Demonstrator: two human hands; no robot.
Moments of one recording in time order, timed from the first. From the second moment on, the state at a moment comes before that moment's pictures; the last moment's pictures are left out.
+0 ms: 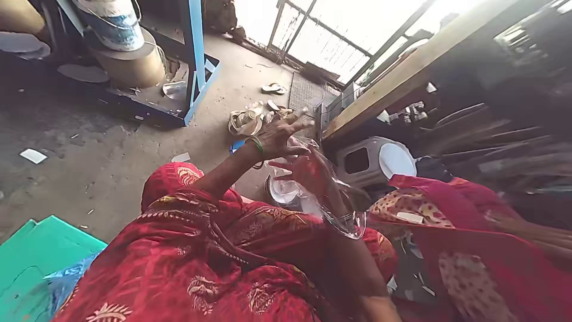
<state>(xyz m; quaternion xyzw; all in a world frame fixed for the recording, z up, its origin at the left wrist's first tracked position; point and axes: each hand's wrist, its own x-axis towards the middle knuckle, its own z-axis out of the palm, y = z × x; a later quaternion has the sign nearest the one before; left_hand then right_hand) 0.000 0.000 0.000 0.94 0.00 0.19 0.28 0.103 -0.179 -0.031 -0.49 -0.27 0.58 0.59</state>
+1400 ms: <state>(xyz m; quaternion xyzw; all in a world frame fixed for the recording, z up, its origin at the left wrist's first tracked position) -0.004 0.036 -0.061 0.72 0.24 0.07 0.65 0.099 -0.200 -0.042 -0.38 -0.23 0.47 0.76</state>
